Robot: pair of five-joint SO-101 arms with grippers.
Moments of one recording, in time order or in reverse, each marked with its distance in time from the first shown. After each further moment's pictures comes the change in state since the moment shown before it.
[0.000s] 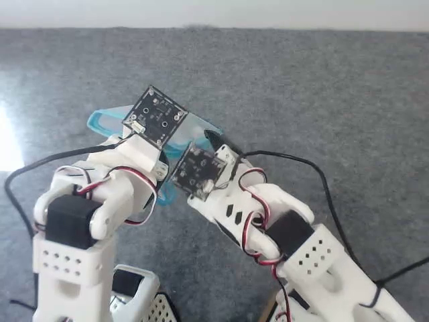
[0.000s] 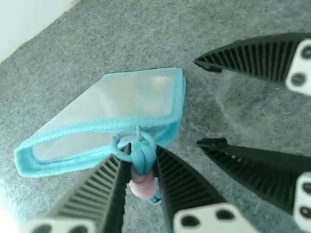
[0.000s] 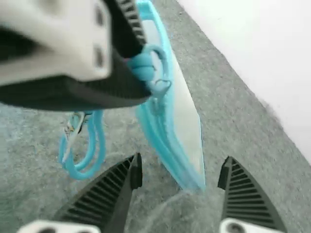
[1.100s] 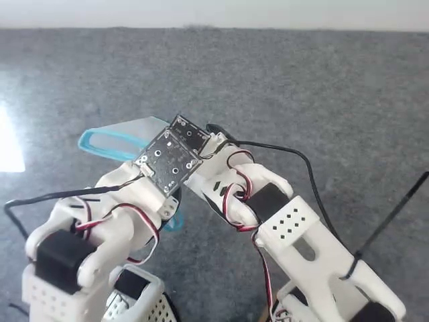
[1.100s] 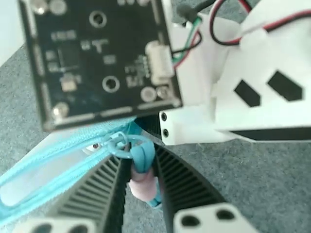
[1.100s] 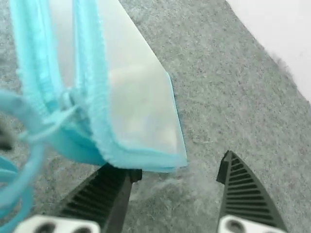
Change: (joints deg) left arm 11.9 -9.5 1.4 6.8 1.1; right arm 4.3 16.2 -4.0 -4.7 -3.2
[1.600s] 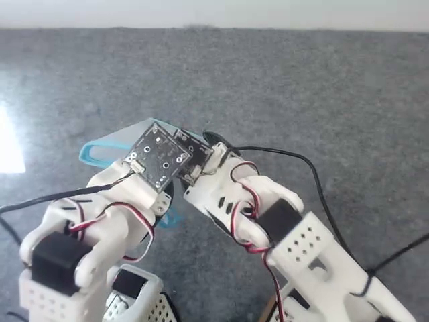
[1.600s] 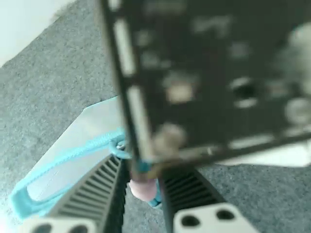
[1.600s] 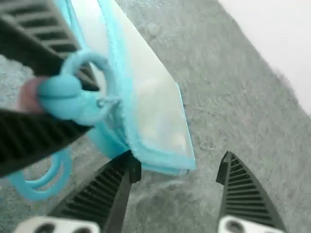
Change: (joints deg) left arm -4.7 -0.4 -0.1 0.1 -0.2; right arm -3.6 -10.2 -0.1 7.6 -0.6
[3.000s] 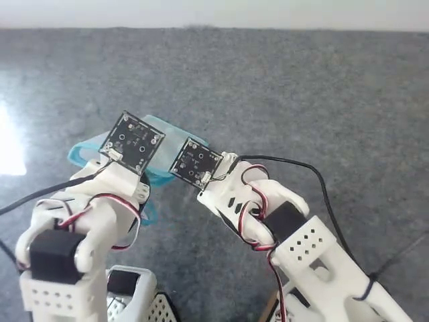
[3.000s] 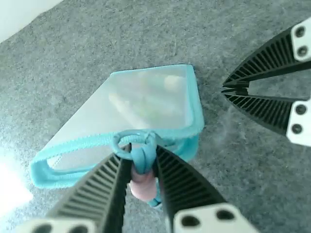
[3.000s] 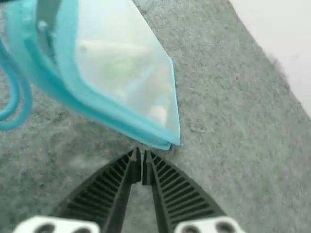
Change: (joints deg) left arm -13.7 -0.8 4.2 -1.4 -1.8; right arm 4.1 -1.9 8.7 -4.2 4.7
